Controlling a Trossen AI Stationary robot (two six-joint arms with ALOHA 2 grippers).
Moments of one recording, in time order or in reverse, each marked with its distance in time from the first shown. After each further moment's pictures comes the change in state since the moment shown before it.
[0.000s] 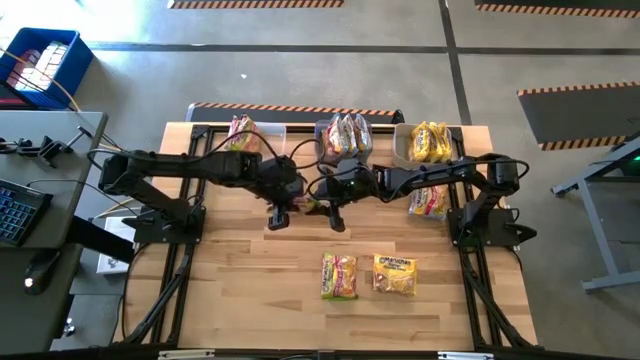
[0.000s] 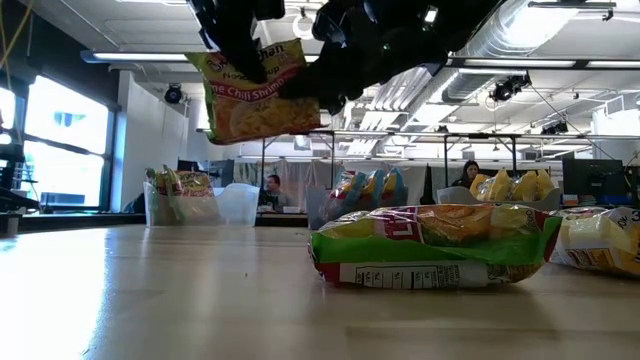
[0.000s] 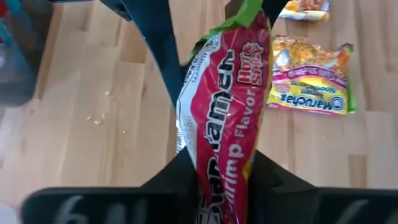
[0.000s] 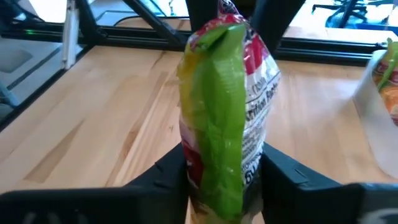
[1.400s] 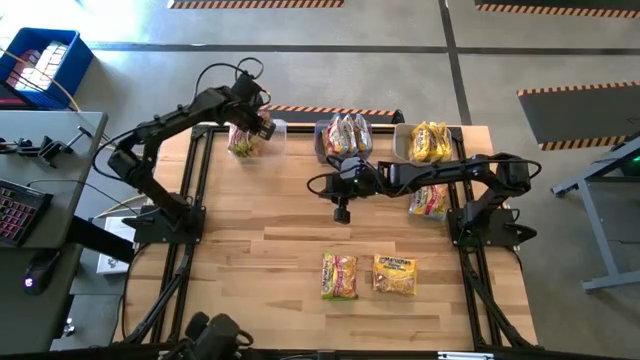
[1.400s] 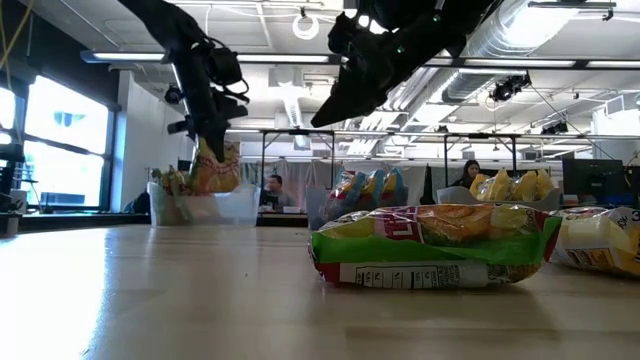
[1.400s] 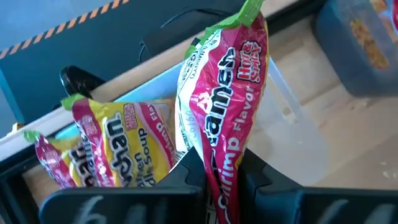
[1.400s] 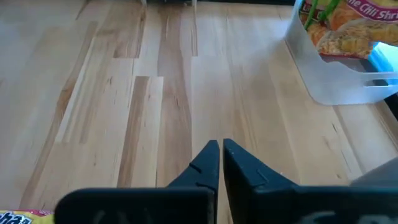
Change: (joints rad) left arm 0.833 0.121 -0.001 -0.013 -0.102 -0.124; right arm 0.000 -0.084 0.001 -0.271 0.258 0.012
